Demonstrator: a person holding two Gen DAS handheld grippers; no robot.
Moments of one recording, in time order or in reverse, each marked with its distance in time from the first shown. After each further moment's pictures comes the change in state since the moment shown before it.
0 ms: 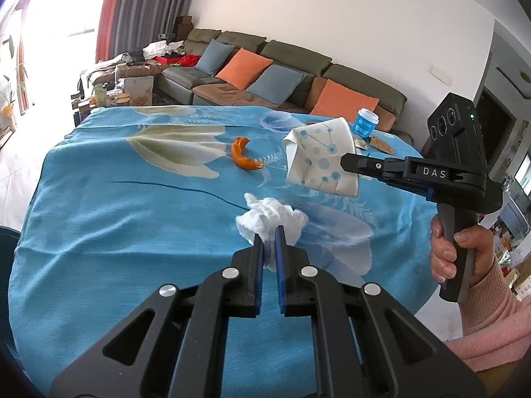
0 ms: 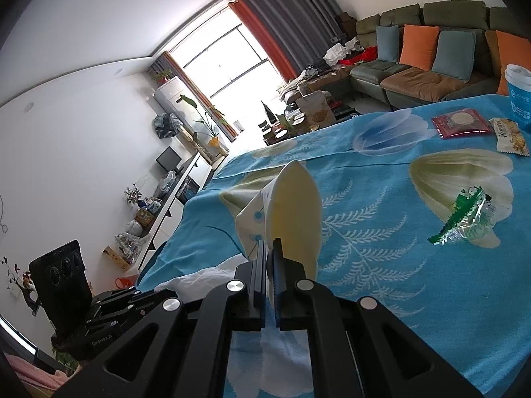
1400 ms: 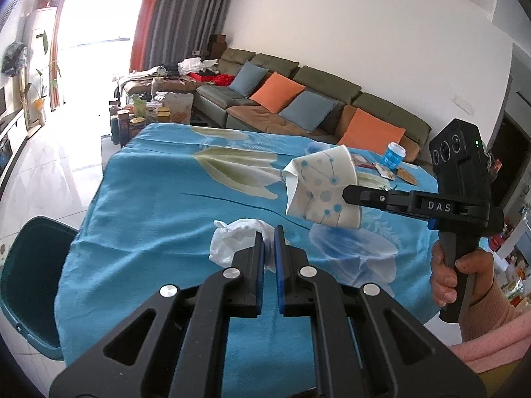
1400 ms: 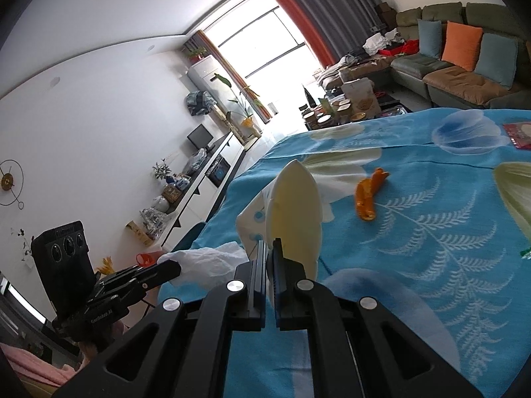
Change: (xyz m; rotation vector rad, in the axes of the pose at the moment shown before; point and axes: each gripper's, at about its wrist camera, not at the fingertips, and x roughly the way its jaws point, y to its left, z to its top) left arm -0.076 0.029 -0.005 -0.078 -0.110 0.116; right arm 0.045 0.064 -0.003 -0.087 0.081 0.129
